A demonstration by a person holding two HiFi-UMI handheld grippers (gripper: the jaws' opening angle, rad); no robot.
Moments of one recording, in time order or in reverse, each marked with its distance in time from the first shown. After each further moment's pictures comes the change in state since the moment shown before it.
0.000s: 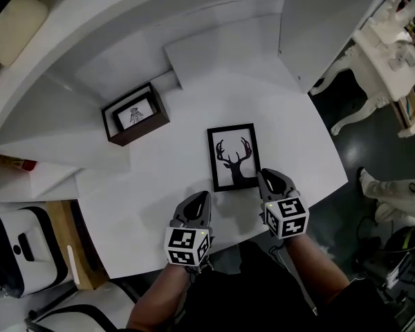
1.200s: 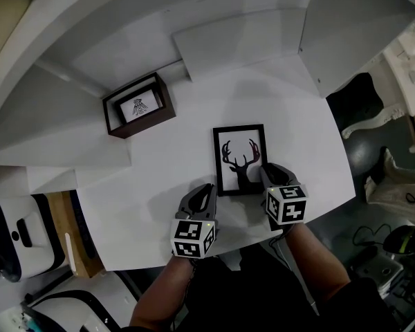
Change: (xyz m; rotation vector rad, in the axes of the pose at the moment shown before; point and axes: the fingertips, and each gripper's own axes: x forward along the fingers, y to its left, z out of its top) left arm 0.041 0.019 -0.013 -0.059 0.061 0.071; right arm 0.064 -0.029 -0.028 0.095 0.190 0.007
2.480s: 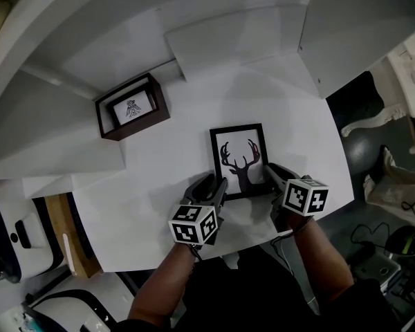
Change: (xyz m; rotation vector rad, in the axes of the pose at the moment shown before) left arm 0.048 -0.006 0.004 -0.201 0.046 -0.096; right arm -0.001 -0.018 0.010 0.368 0.032 0.189
